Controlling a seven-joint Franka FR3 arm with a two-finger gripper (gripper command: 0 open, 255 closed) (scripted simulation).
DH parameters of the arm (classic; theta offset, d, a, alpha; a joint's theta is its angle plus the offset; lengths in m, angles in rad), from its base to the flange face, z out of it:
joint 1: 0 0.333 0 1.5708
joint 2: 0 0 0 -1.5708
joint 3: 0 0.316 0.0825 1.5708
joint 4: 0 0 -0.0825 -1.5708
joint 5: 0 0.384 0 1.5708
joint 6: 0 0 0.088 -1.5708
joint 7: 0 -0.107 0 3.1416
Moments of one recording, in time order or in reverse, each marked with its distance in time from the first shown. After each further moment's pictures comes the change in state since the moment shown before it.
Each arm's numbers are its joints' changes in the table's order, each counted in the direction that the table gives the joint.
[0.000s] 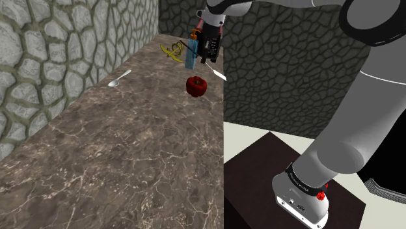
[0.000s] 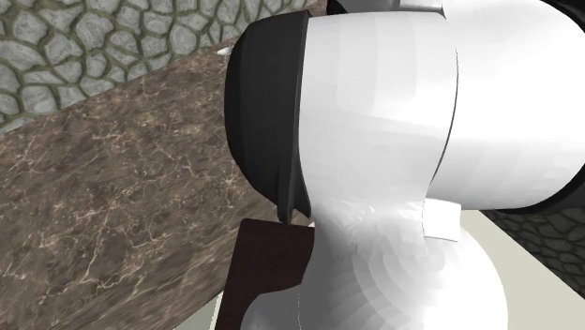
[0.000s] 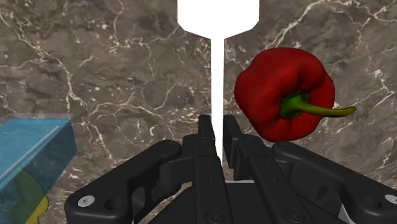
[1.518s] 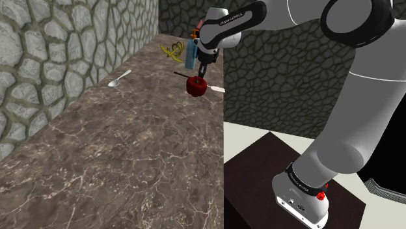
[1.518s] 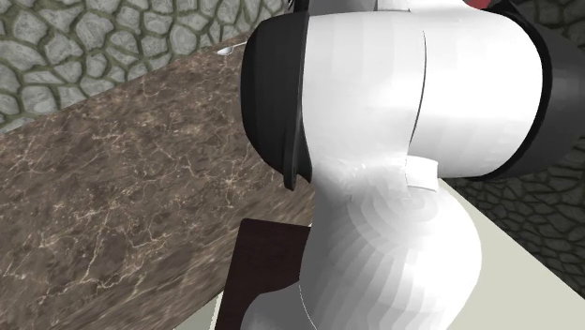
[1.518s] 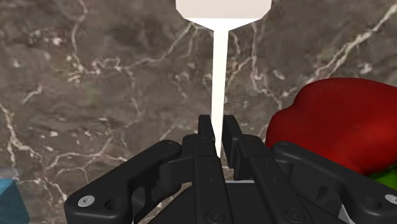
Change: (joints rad) arm -0.002 -0.102 0.002 -0.170 0.012 0.279 0.018
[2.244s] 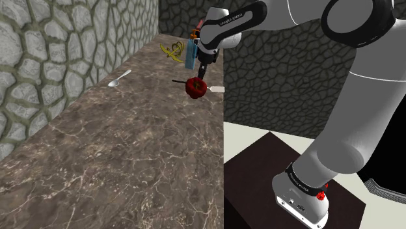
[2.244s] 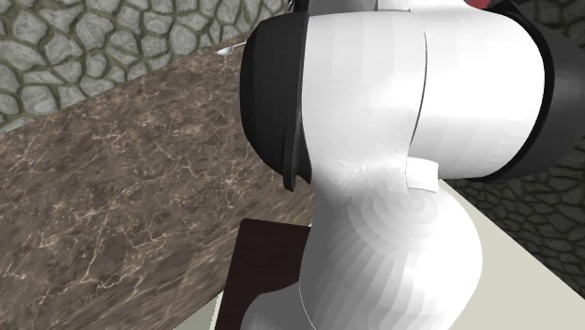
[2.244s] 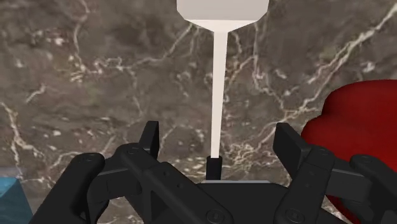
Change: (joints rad) arm 0.002 0.004 -0.002 -0.008 -0.001 0.015 -0.006
